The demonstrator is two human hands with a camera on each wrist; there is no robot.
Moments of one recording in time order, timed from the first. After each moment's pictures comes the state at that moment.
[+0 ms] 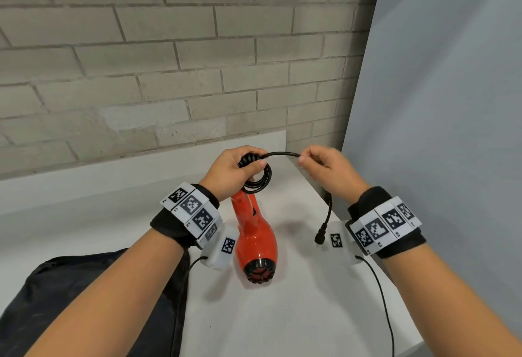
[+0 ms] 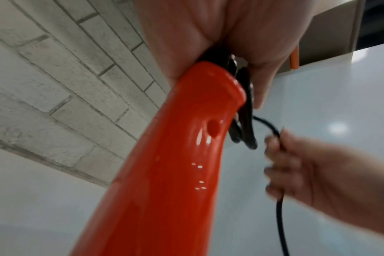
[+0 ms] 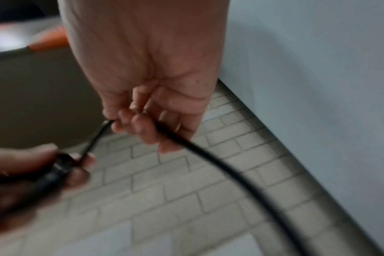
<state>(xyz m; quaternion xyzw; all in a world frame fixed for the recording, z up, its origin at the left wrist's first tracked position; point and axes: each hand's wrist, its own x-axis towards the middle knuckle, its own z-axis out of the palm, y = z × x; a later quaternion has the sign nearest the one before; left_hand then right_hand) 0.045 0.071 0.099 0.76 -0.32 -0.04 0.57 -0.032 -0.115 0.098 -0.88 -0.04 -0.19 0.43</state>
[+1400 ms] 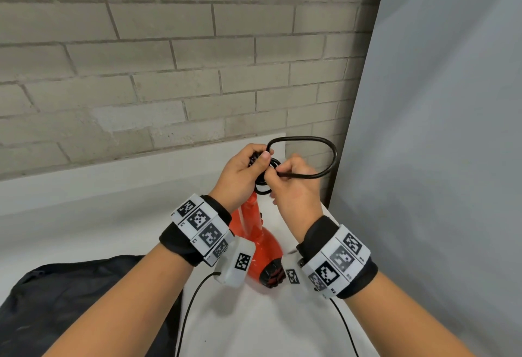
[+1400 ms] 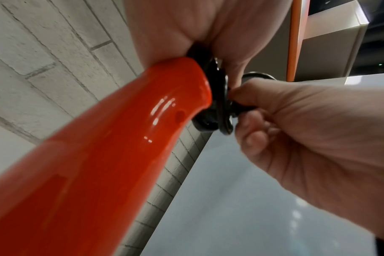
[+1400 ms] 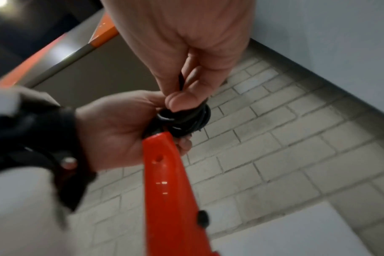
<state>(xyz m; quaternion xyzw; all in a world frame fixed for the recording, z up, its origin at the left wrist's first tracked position) 0.044 0.048 0.091 0.67 -0.32 -0.04 0.67 -0.023 -0.034 0.083 -0.70 0.08 -0.34 0.62</state>
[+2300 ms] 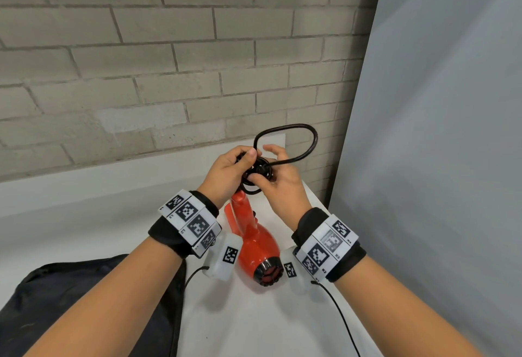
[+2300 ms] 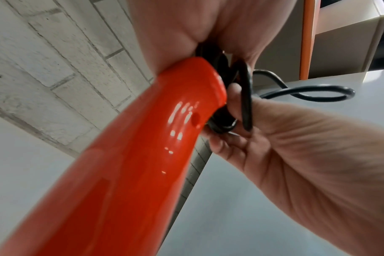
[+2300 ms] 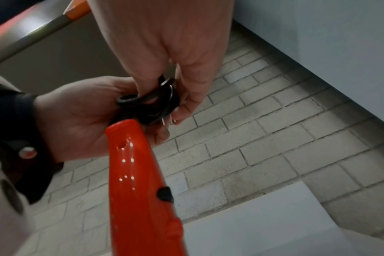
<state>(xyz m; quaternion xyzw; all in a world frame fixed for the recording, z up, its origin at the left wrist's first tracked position) 0.052 0.066 0.093 0.67 -0.30 -0.08 0.68 -0.006 -0.037 0.077 -0.75 -0.02 -0.24 0.61</state>
